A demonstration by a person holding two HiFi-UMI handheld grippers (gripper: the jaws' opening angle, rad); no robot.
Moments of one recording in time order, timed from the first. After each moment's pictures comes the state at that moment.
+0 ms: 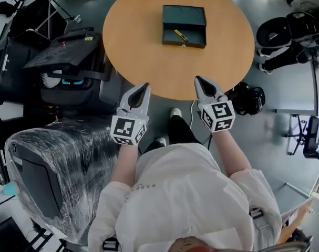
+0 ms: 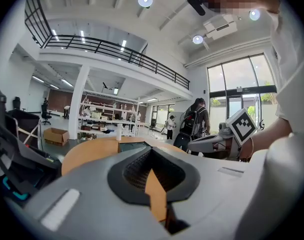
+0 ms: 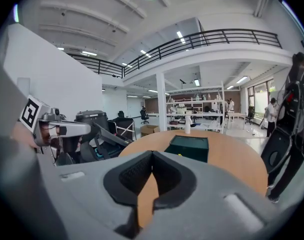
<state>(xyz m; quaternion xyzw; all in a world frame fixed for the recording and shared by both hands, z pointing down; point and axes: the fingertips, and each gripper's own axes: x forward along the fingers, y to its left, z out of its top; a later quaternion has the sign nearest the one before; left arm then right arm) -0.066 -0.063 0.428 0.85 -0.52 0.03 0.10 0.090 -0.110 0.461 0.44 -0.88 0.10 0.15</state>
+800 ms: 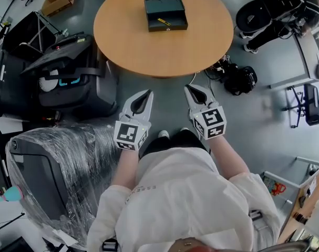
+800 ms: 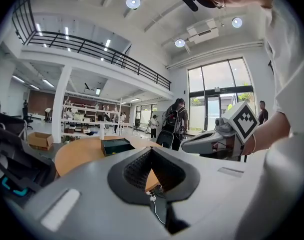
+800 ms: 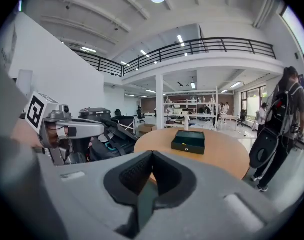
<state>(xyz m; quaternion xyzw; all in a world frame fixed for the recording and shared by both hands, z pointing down) -0.046 0.080 0.428 0.90 -0.43 0.04 0.08 0.071 0.064 0.457 0.47 -0.86 0.09 0.16</state>
